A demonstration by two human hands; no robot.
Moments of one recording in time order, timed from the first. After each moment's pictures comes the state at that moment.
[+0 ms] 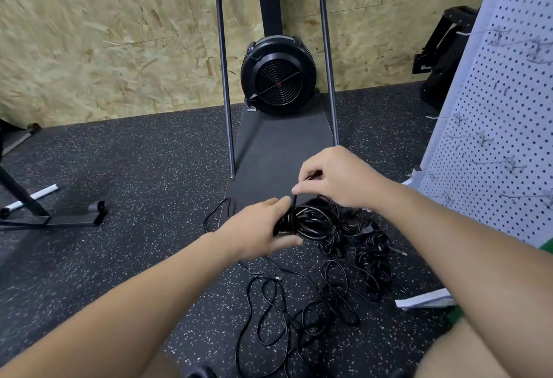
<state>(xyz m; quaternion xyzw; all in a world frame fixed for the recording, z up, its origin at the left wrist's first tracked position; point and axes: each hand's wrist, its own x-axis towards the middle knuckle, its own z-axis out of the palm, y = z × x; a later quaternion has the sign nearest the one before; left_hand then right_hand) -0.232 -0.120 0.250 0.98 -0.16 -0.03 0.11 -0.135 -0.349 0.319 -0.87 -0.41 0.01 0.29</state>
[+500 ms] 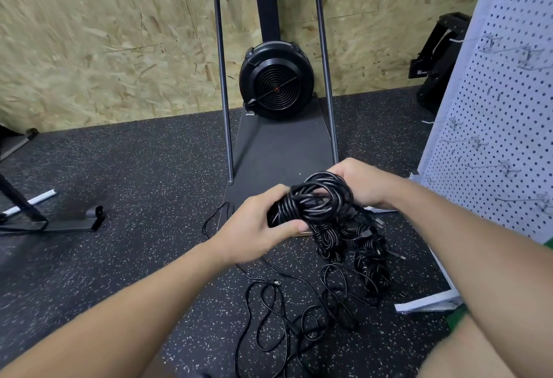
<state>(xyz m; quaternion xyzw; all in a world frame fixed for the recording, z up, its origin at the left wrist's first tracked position) -0.256 -0.138 0.290 0.89 -0.16 0.04 0.42 -0.112 -0.381 0.303 -0.84 -0.30 0.22 0.39</state>
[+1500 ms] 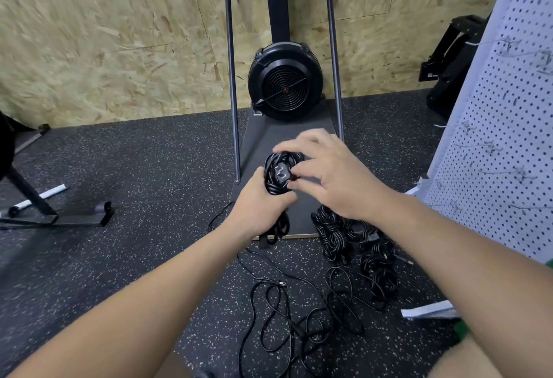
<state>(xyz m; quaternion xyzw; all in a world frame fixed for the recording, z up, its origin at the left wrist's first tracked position) -0.218 -0.134 0.288 0.85 0.11 0.08 0.51 -0.145 -0.332 0.330 -0.79 -0.53 -0.19 0.24</state>
